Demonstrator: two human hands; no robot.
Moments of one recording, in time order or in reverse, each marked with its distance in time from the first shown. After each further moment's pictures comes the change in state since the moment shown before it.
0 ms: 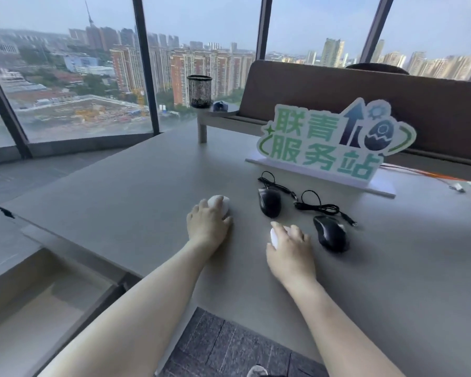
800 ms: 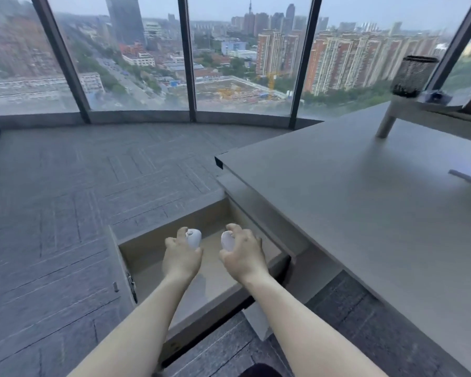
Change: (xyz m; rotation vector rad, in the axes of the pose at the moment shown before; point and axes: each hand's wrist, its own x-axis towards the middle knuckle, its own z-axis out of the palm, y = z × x) left_hand -0.174 -0.361 -0.107 -0.184 0.182 -0.838; right_hand -0.133 -0.324 0.189 0.361 -0.590 -0.514
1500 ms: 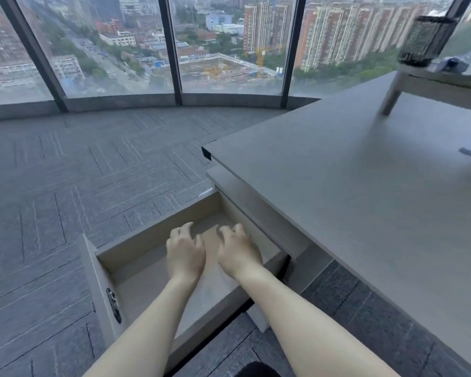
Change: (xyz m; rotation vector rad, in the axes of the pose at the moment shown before) left_hand 0.031 0.010 0.039 -0.107 0.123 0.119; right_hand 0.055 0.022 0.024 -0.227 -0.064 0.019
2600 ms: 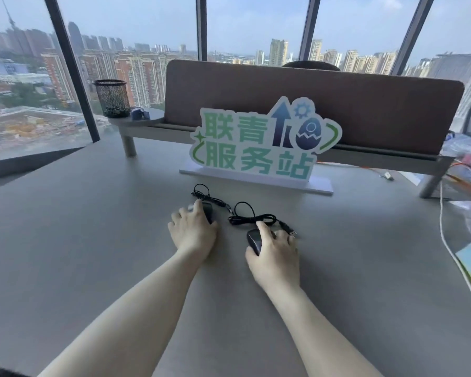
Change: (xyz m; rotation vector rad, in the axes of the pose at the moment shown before) left_hand -0.250 0.434 0.235 0.246 -0.332 0.709; right_hand -0.262 0.371 -0.289 -0.103 0.769 0.713
